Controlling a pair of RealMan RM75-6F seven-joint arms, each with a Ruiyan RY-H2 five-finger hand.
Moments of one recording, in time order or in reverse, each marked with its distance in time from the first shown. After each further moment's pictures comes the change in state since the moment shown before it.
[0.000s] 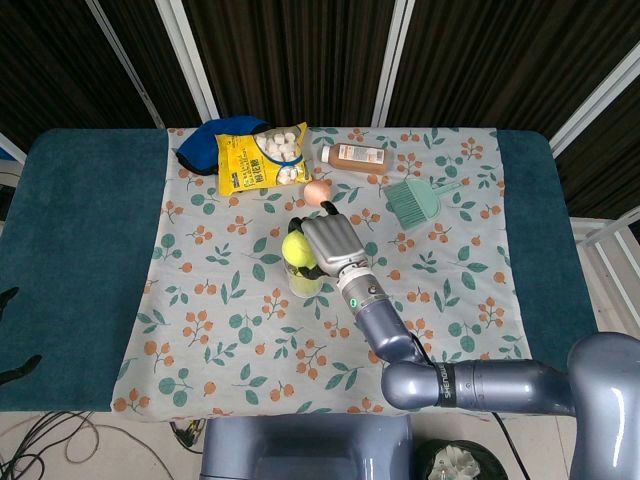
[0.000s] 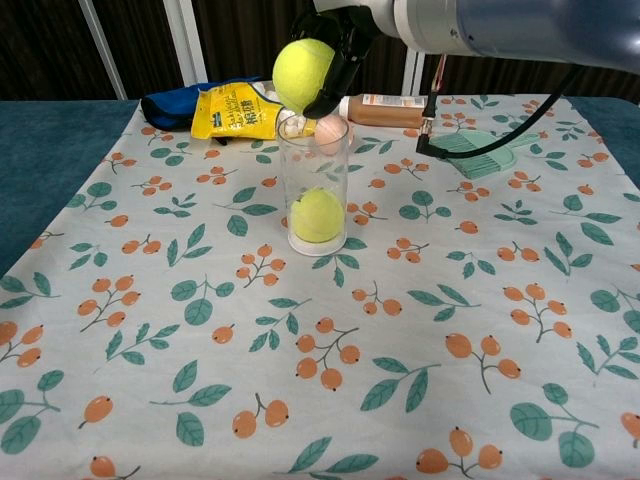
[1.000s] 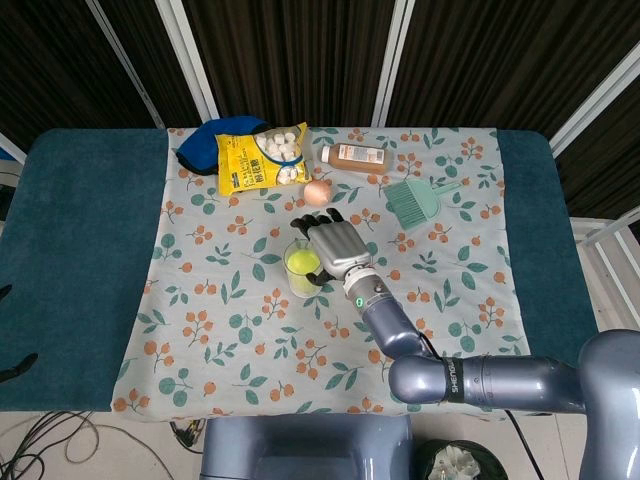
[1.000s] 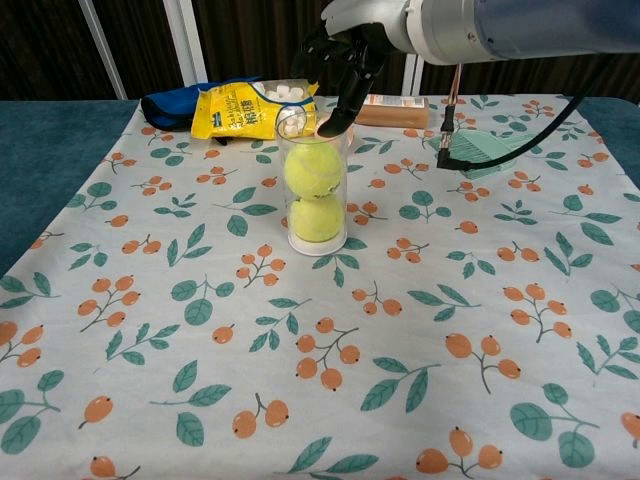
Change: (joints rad) left arm 0.007 0.004 -0.006 0.006 0.005 0.021 -0.016; right arm 0.028 0.081 -0.037 -0.029 0.099 -0.078 0.032
